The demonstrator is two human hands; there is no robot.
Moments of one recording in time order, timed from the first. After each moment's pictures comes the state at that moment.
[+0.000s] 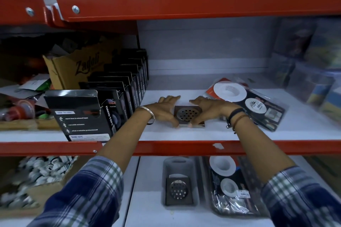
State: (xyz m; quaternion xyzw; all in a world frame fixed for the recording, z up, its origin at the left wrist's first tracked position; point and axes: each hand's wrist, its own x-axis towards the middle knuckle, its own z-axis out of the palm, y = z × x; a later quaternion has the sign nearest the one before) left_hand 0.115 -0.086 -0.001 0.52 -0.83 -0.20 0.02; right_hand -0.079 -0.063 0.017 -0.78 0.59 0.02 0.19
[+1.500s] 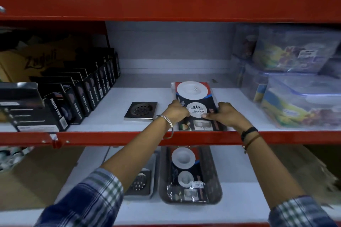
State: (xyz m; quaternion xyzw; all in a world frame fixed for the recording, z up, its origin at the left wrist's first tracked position) left_hand -0.090 -0.026 -0.010 0.59 -0.62 -0.44 0.29; right_hand -0.264 0.003 -0.011 -0.61 0.68 -0.28 0.28
